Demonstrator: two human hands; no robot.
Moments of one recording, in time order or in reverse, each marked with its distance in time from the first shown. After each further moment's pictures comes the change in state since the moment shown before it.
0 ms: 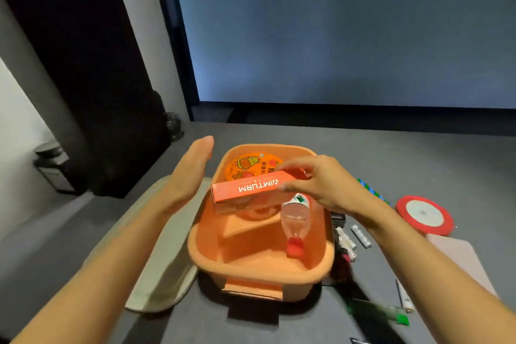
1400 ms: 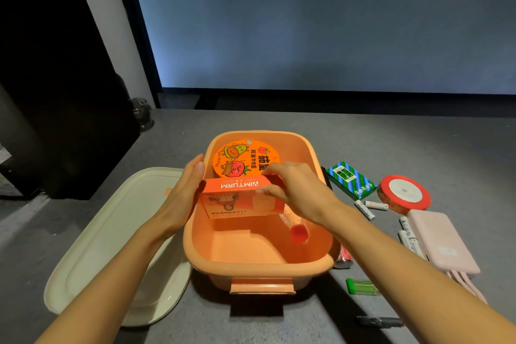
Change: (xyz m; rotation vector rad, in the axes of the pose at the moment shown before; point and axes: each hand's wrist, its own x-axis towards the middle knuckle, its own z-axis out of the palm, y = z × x) left_hand -0.004 -0.067 0.004 -0.159 -0.297 0.021; right_hand 0.006 0.003 0.057 -0.334 0.046 0.066
